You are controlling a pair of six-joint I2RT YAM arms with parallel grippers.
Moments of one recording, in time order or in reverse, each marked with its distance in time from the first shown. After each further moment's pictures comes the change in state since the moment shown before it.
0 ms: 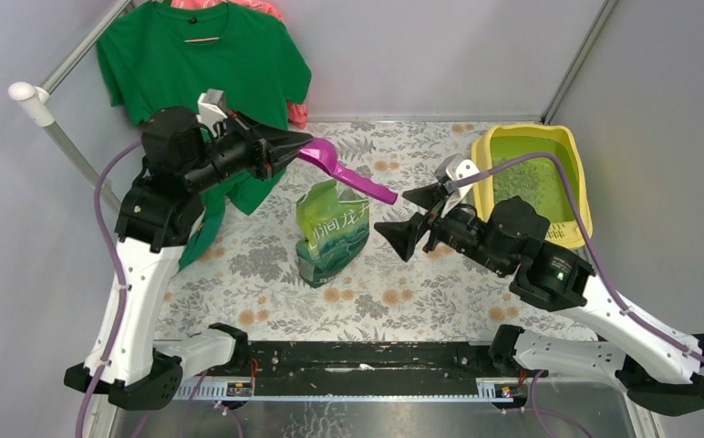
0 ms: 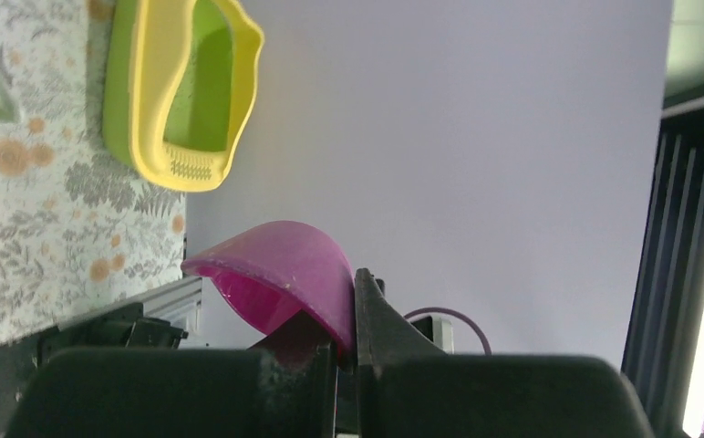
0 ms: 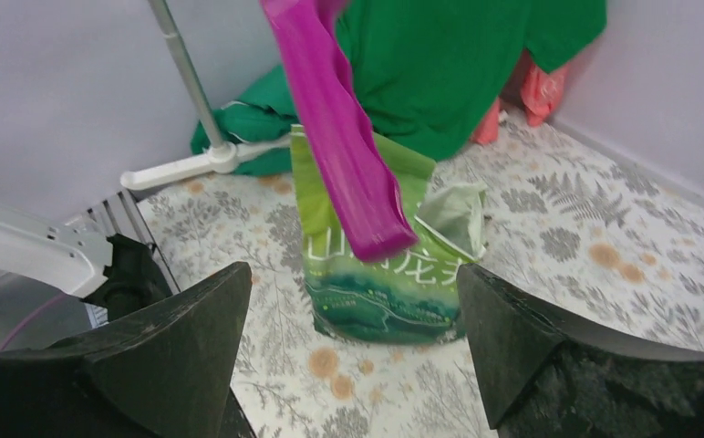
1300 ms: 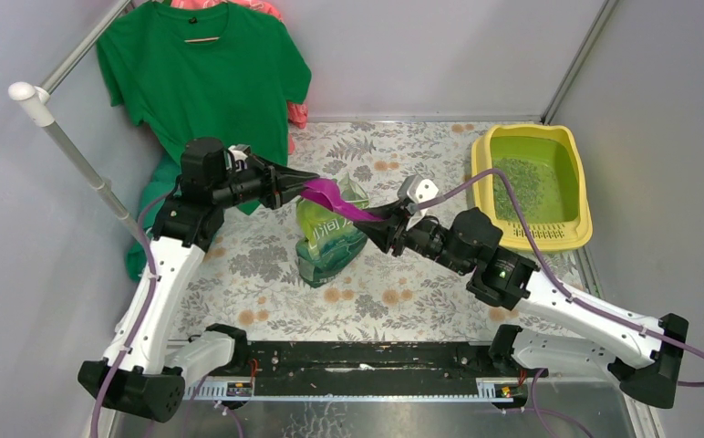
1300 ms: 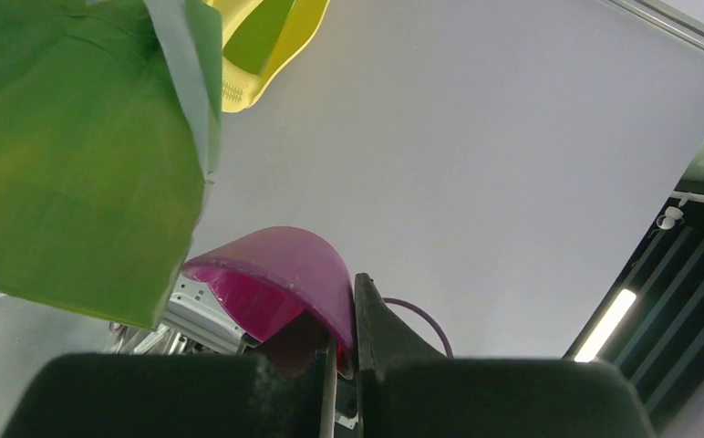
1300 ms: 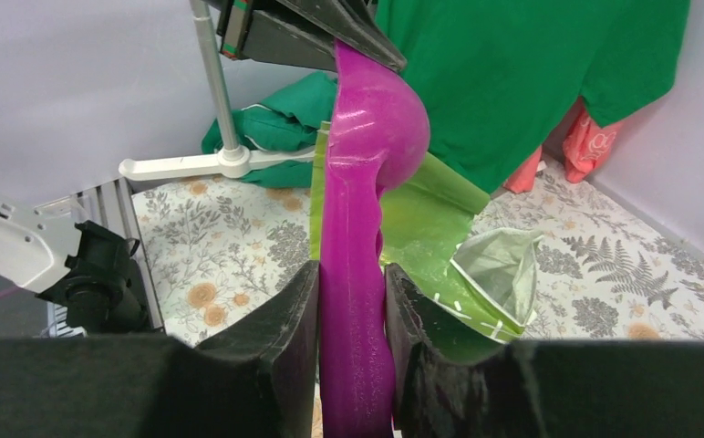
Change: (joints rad) left arm 0.100 -0.065 -0.451 0.138 0.242 -0.229; right arm -0.003 0.076 -0.299 0.507 -0.139 -0.106
